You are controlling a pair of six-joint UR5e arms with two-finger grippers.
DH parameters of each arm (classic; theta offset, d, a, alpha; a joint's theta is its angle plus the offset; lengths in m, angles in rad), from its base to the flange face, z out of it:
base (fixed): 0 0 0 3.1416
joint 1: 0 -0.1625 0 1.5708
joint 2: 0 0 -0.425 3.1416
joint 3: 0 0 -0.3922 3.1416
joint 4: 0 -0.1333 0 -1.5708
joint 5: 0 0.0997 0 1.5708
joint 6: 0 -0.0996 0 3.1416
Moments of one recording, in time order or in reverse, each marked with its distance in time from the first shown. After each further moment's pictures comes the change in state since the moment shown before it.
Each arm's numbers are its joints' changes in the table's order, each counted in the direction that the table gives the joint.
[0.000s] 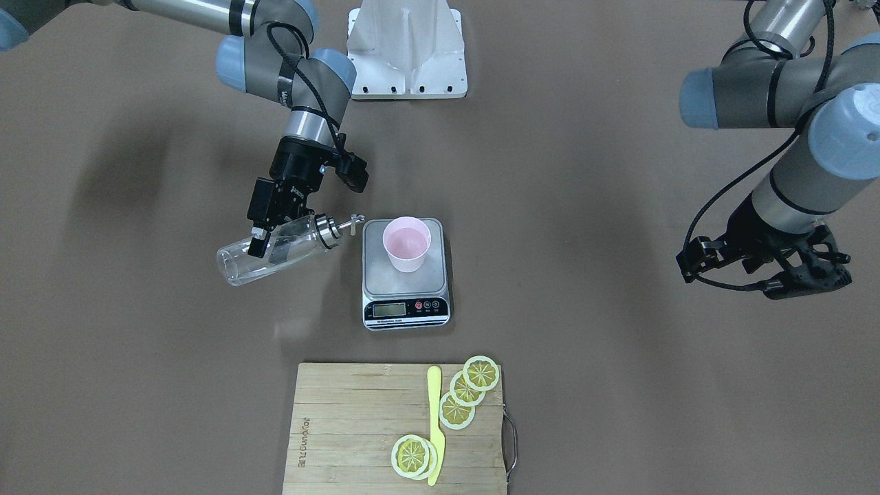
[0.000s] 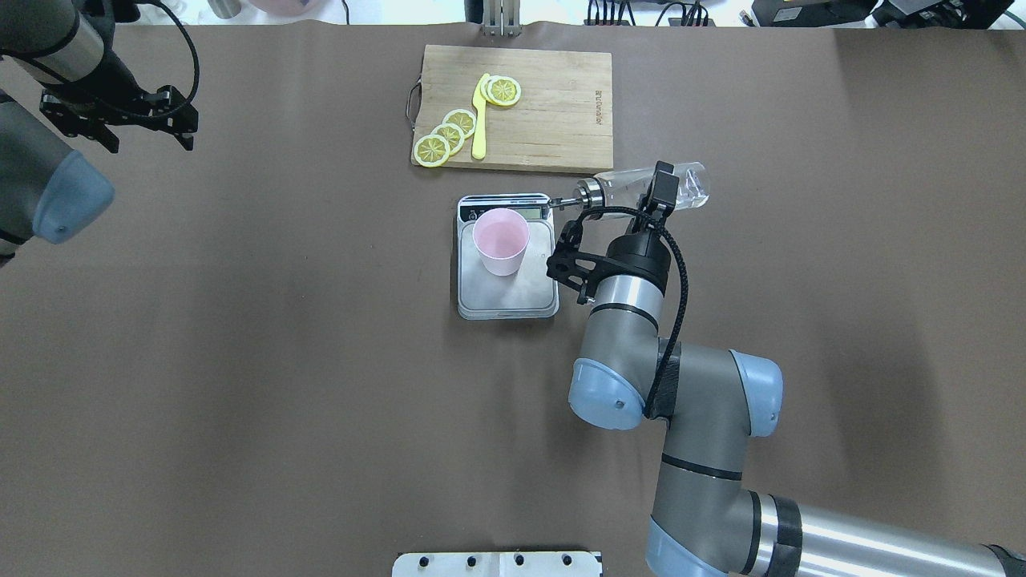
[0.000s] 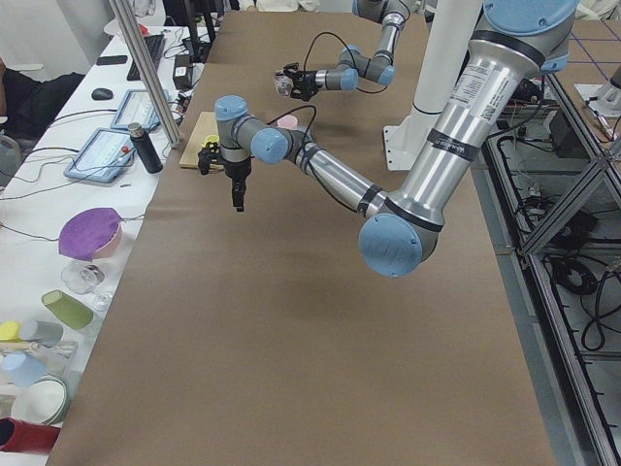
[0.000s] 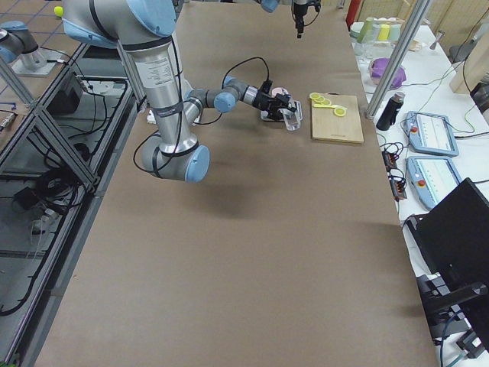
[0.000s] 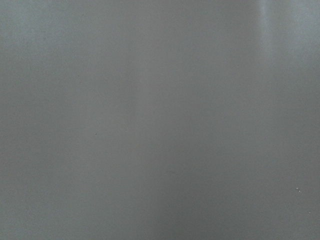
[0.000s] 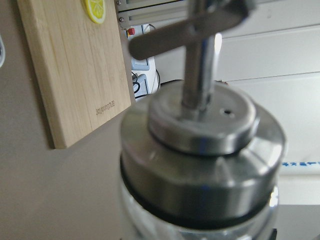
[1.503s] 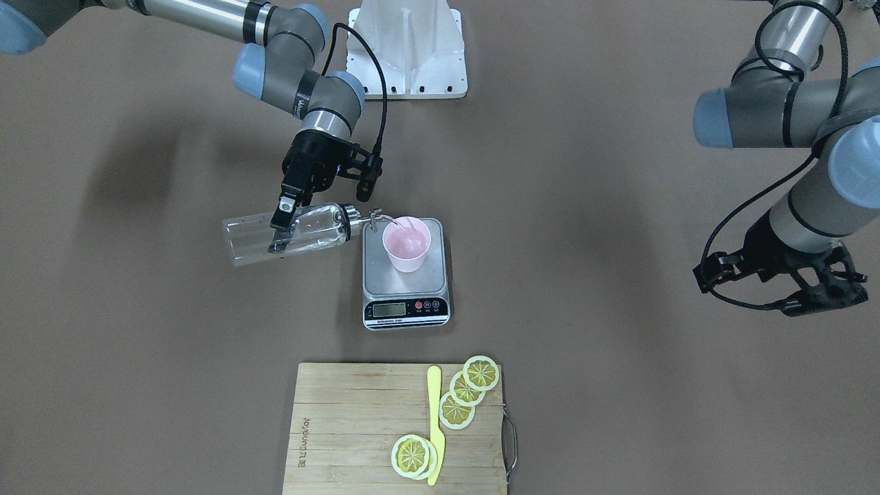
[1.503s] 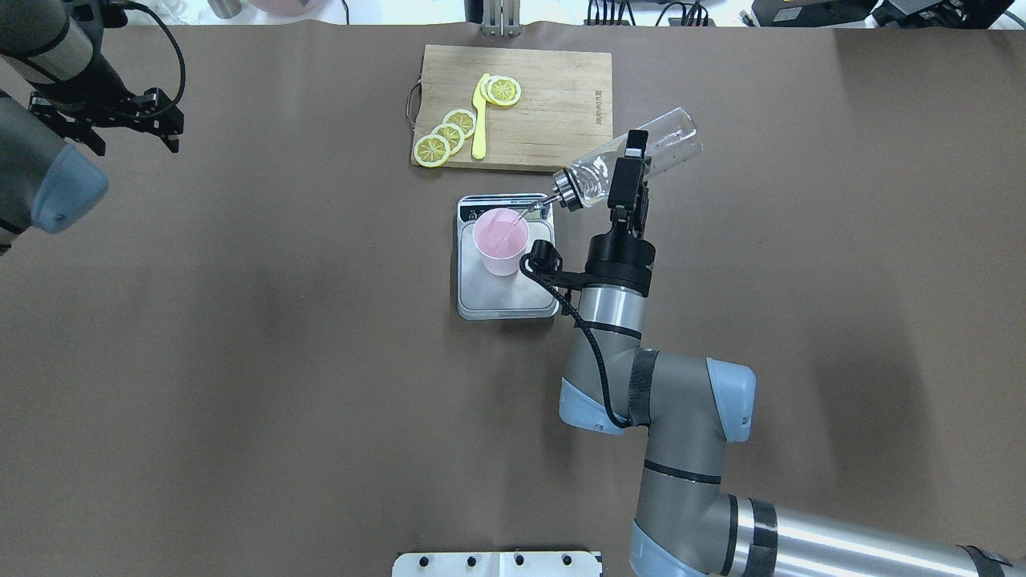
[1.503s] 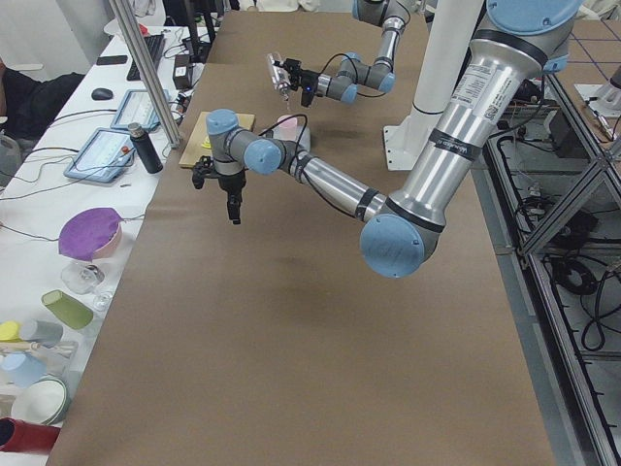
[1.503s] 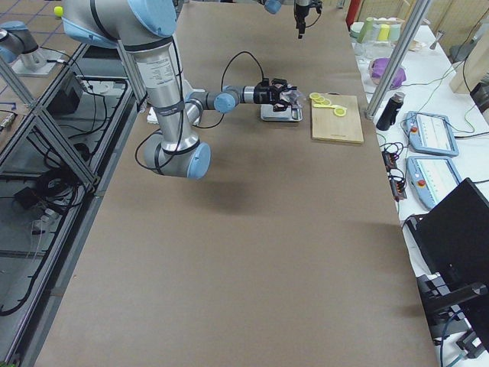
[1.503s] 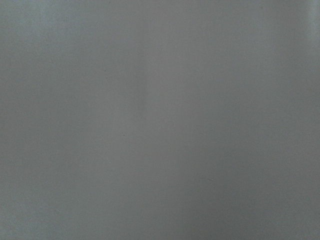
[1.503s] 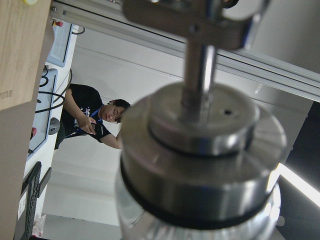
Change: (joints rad) left arm 0.021 -0.001 0.074 0.014 -0.023 -0.027; right arm 0.020 -0.028 -0.077 0.110 -0.419 0.131
